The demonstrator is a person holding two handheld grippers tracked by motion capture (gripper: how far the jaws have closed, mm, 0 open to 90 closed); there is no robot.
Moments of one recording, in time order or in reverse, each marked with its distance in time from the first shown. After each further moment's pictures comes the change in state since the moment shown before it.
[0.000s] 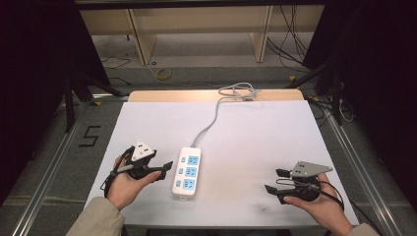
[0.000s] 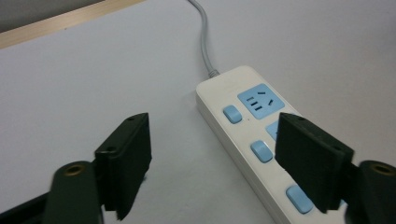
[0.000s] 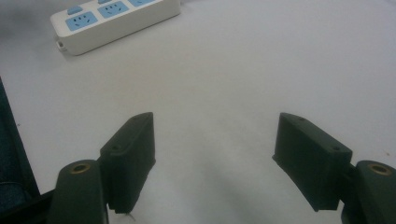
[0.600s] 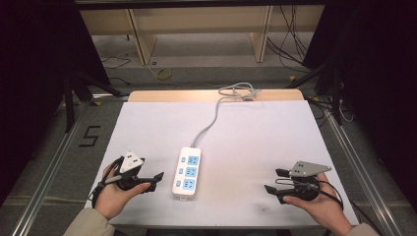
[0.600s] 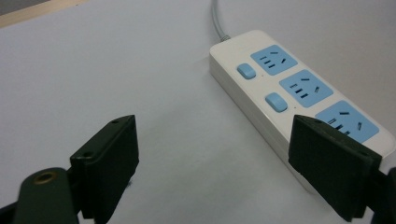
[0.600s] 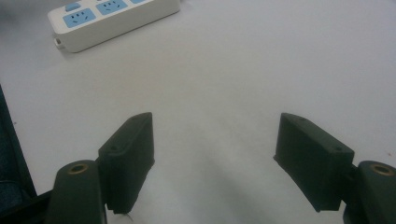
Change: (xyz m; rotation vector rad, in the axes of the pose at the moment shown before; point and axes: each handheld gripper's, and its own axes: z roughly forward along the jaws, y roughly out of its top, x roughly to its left) left arm 0.012 -0.031 -0.017 0.026 0.019 0.011; right arm -0.001 0.000 0.002 0.009 0.000 -0.003
